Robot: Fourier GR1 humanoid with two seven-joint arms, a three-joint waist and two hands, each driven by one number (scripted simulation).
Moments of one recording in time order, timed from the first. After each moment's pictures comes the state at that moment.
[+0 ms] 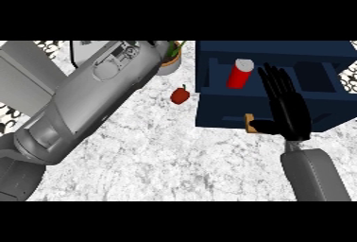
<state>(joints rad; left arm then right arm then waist) -1.34 0.24 -0.61 -0.75 0.59 0.80 0.14 -0.32 -0.17 0.02 -1.33 1.09 -0.29 -0.10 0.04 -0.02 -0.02</state>
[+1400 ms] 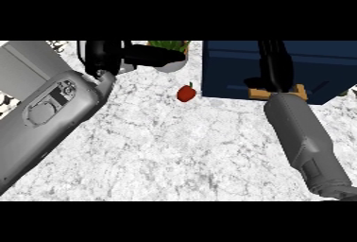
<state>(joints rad) -1.01 0.49 -0.63 -1.23 0.51 0.78 0.29 -0.89 -0.19 -0.20 -0.47 1.22 -0.75 -0.10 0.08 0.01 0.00</state>
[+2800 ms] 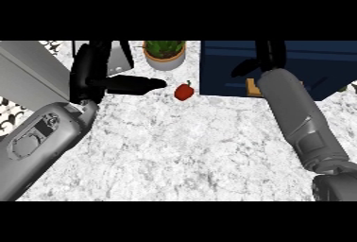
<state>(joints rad) -0.77 0.54 -0.59 -1.40 0.46 0.76 0.23 -1.12 -0.18 -0.45 -0.28 0.96 -0.62 -0.39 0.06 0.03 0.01</state>
